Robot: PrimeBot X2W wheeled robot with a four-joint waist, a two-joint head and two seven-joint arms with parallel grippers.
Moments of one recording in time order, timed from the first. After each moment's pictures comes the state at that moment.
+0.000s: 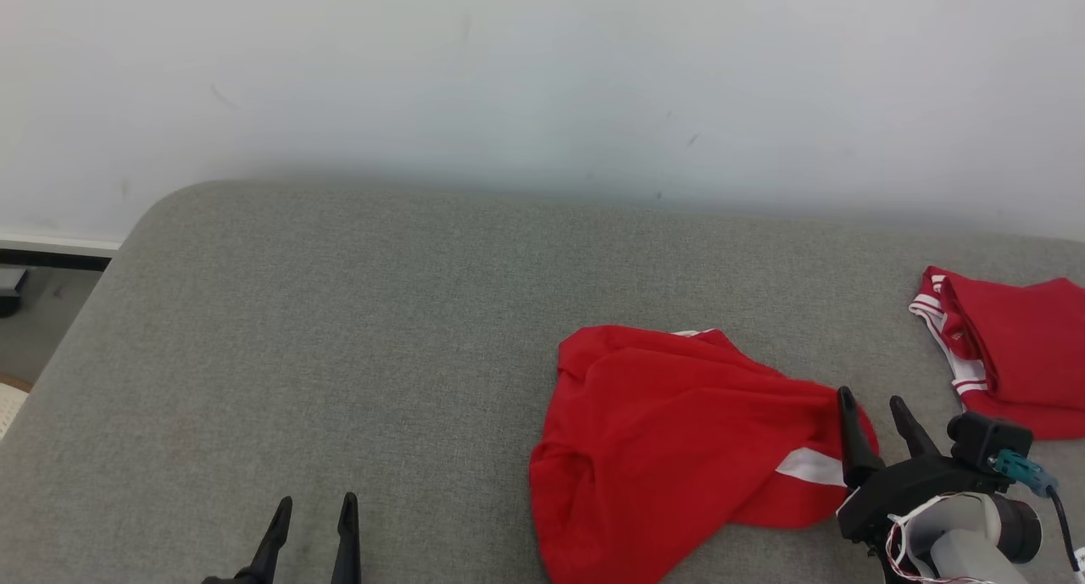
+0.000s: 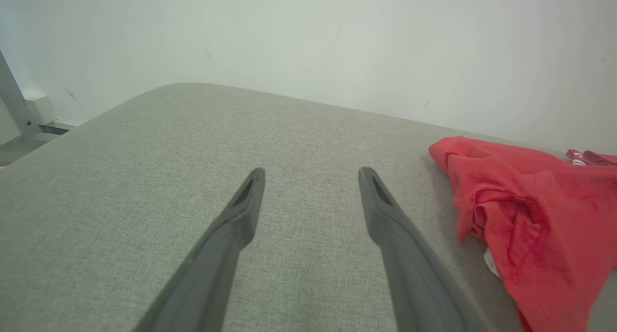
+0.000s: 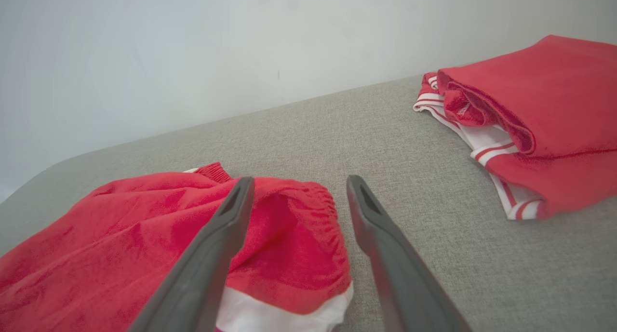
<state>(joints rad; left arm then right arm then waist) 0.02 0.06 -0.05 0.27 -0.24 -0.12 -0.26 -0.38 -0.21 0.12 0.83 0.52 0.13 -0.24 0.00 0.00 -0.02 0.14</state>
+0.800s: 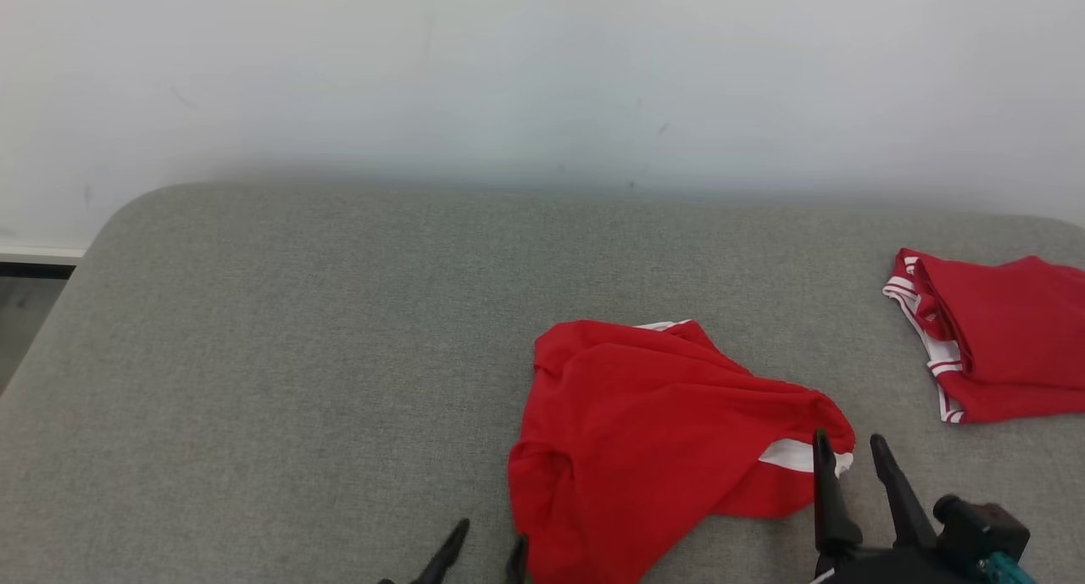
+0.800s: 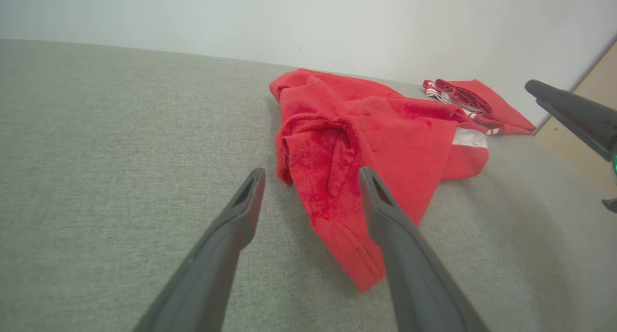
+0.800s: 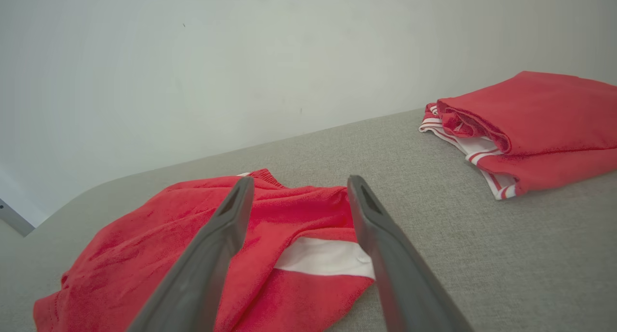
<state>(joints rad) -0.03 0.05 -0.39 0.35 -0.29 -0.13 -0.26 -0.07 -0.06 0.00 0.35 0.33 0.13 -0.26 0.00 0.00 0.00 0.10</state>
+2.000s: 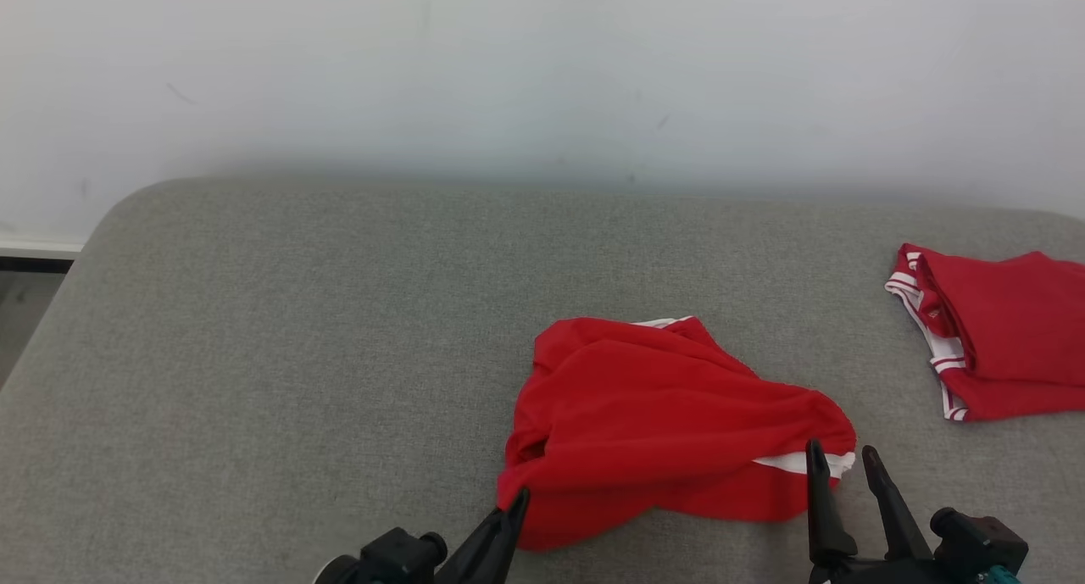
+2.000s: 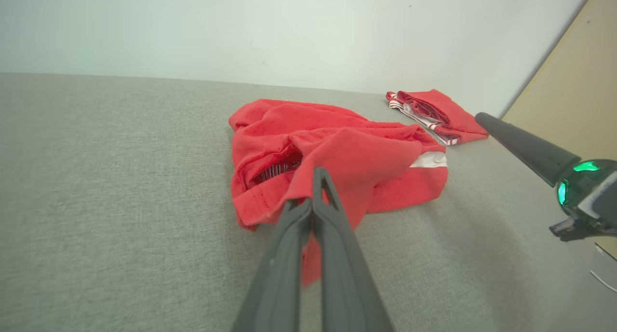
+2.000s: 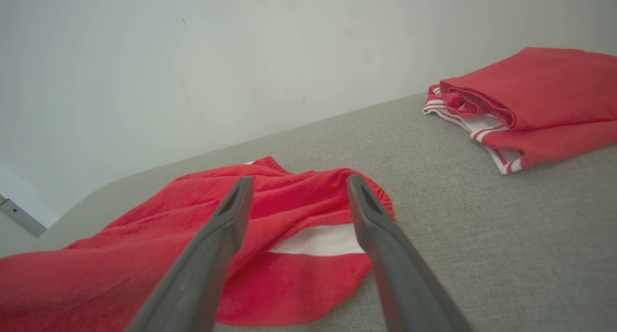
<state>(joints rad) -0.17 0.16 -0.62 0.32 -0.50 -0.09 -0.22 -0.03 -0.05 0.02 0.31 0.37 0.13 -0.26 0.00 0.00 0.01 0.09</state>
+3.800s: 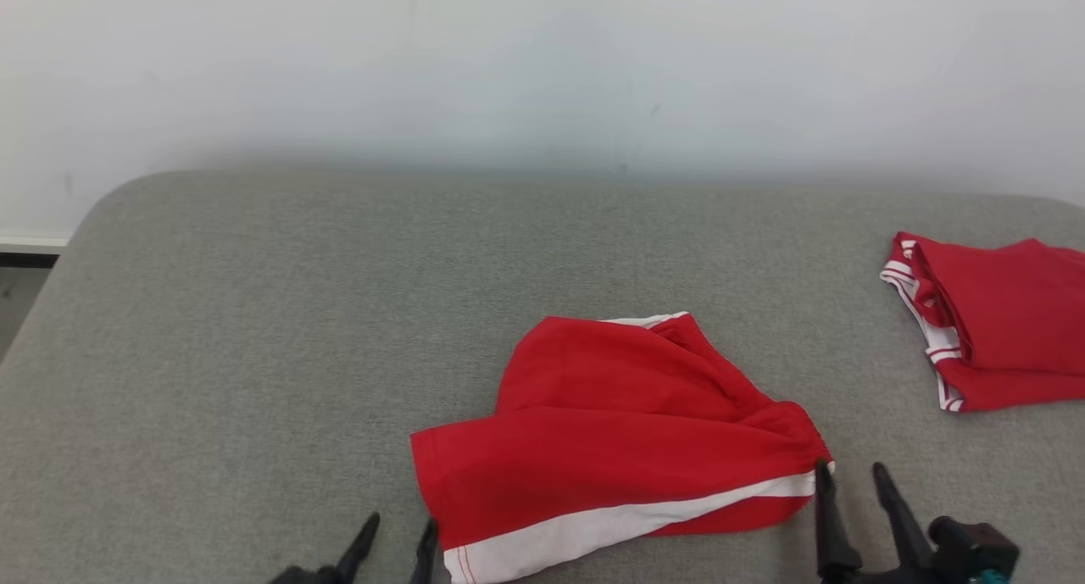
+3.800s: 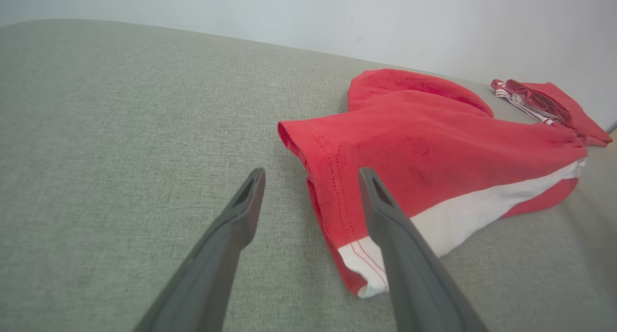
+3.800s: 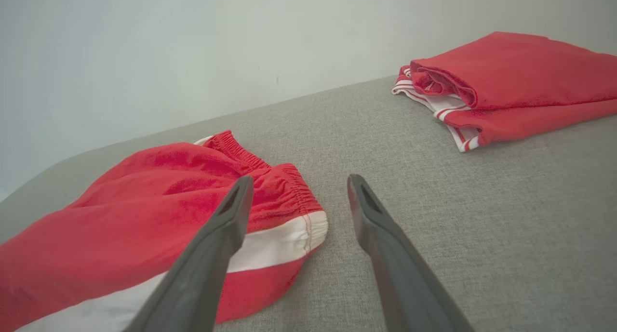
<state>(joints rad) -0.08 0.20 -0.40 0.38 -0.48 -0.06 -0.26 -0.04 -0.05 -0.02 0.38 0.29 0.13 -0.26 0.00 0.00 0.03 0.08</state>
